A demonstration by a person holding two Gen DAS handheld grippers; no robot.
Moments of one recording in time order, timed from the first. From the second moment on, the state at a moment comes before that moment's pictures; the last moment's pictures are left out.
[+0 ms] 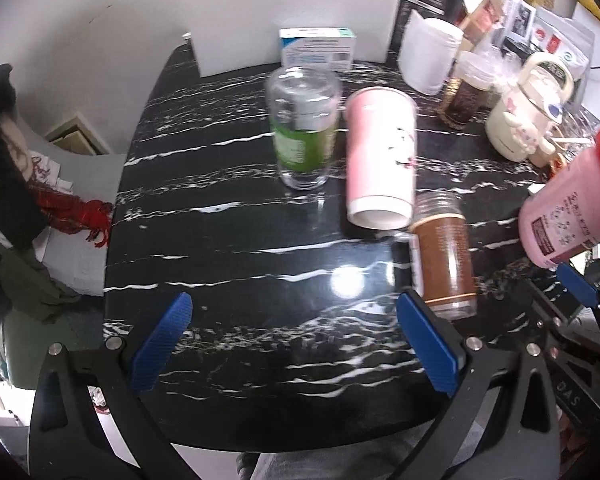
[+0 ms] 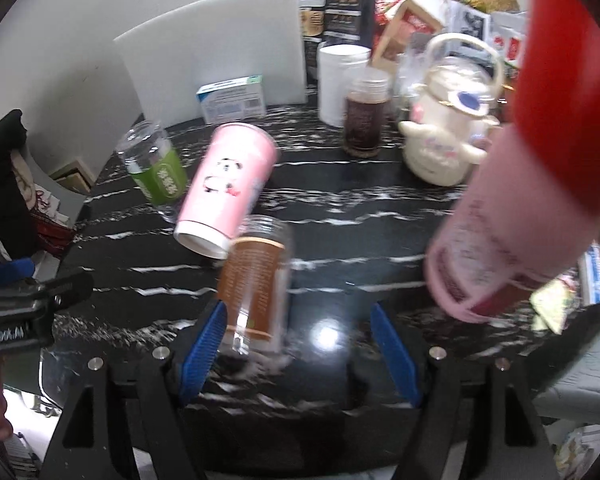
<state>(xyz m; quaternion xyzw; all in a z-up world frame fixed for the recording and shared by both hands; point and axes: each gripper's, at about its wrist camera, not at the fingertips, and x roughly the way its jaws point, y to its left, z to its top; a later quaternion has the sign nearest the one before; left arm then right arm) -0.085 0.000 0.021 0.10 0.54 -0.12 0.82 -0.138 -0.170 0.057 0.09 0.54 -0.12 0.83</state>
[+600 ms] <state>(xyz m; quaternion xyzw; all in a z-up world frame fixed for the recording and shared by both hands) -0.112 -0.090 -0.024 0.08 0.59 -0.14 0.79 -0.149 -0.229 0.025 0.06 0.58 -0.07 0.81</state>
